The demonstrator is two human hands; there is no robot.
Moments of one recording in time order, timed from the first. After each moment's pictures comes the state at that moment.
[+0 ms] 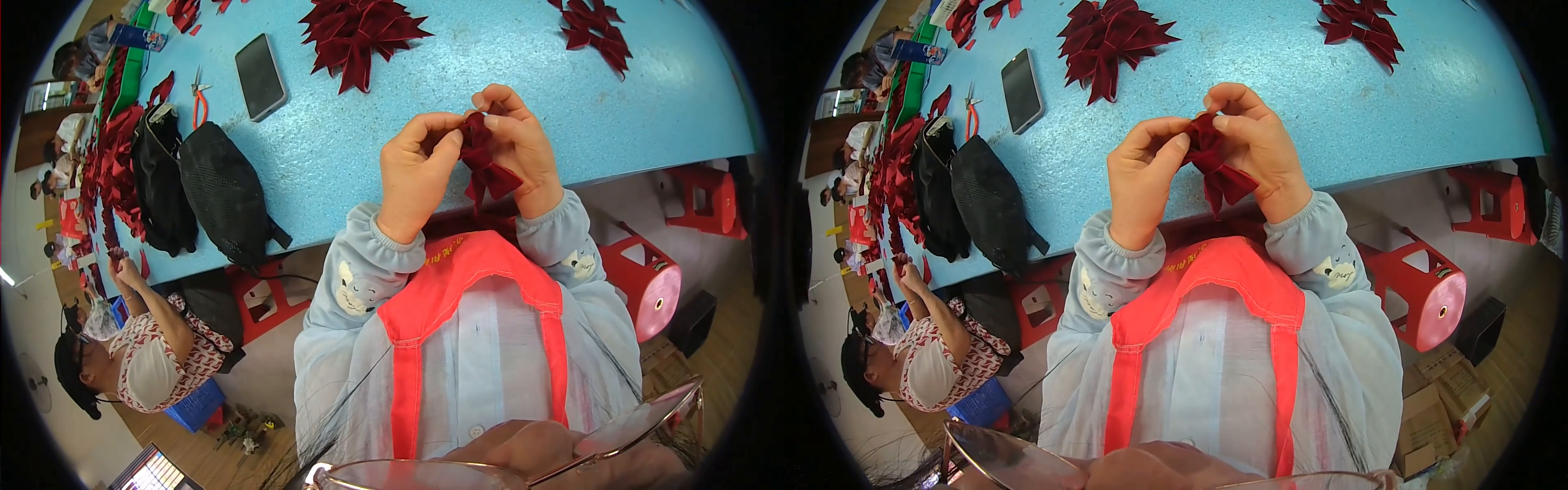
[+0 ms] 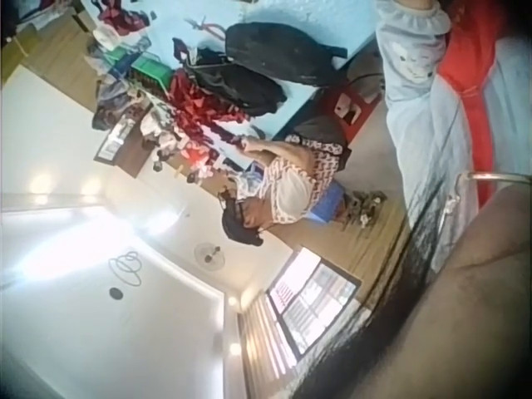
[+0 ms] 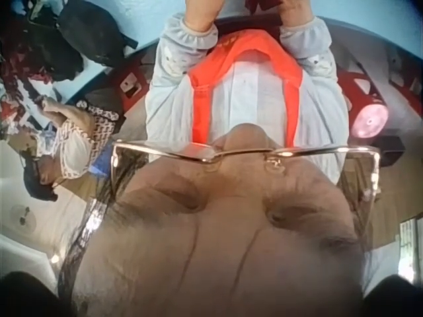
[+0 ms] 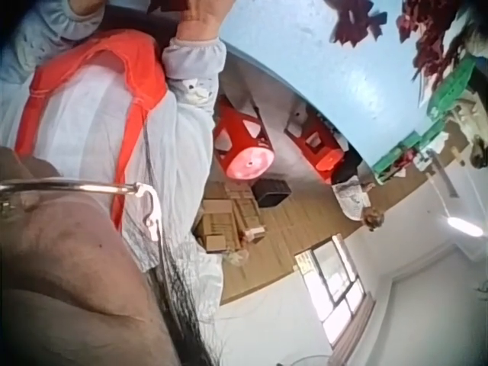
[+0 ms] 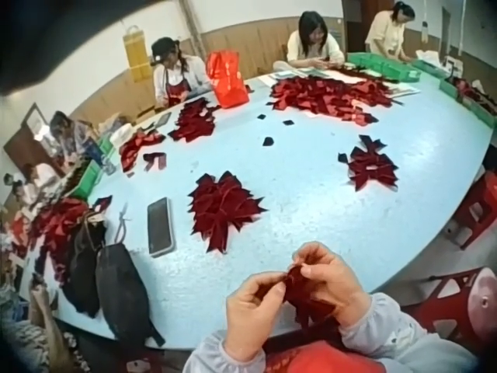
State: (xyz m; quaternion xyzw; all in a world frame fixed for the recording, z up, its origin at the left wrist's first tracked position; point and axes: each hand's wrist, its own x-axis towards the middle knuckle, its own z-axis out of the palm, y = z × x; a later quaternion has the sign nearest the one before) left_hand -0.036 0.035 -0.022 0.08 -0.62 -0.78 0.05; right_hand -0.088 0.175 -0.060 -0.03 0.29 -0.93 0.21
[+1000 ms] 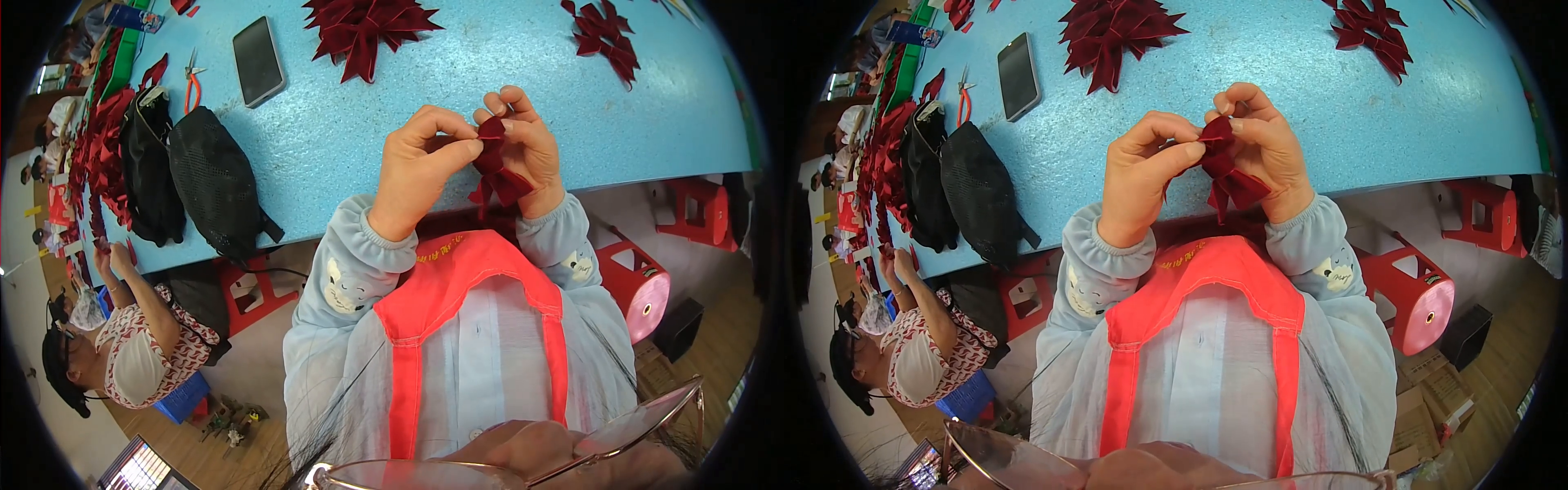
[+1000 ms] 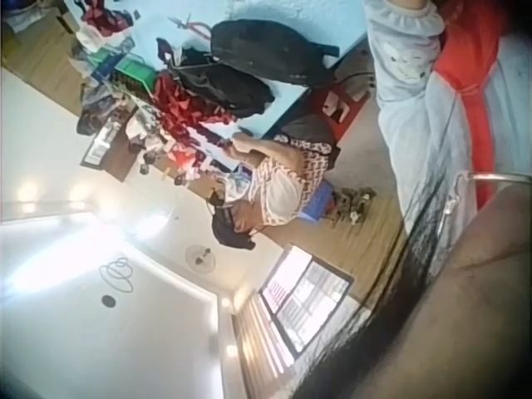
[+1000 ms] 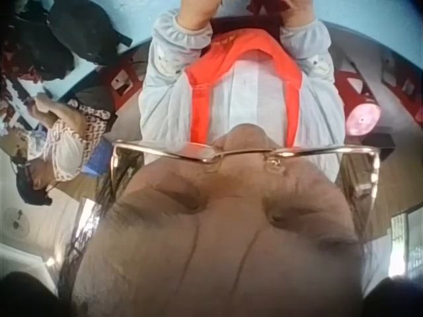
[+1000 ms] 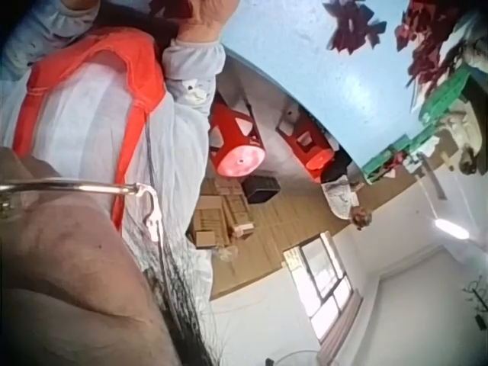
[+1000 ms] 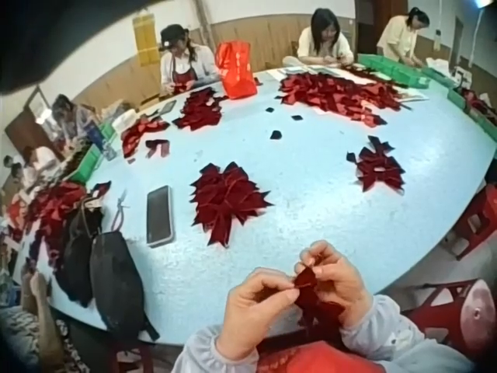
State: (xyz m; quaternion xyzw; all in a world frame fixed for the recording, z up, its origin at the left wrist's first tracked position) left_hand -0.039 0.018 -0.017 0.01 -0.61 -0.80 -0.04; right_hand -0.086 0.173 -0.057 -0.04 0.17 -0.95 0.25
